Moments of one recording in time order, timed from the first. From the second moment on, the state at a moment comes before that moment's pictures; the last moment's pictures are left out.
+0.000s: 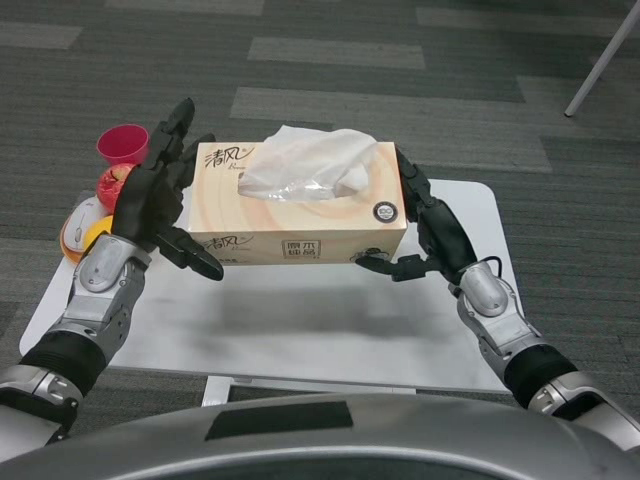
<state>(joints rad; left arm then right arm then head) -0.38 0.32 -0.33 0.66 -0.45 -0.68 -0.21 -0.16 -0.40 0.32 0.58 0.25 -0.70 0.06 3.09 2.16</state>
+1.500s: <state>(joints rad) -0.38 0.32 -0.30 0.63 -0.45 -0.68 -0.21 -0.16 -0.41 0.33 0.55 0.26 -0.70 0.03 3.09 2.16</state>
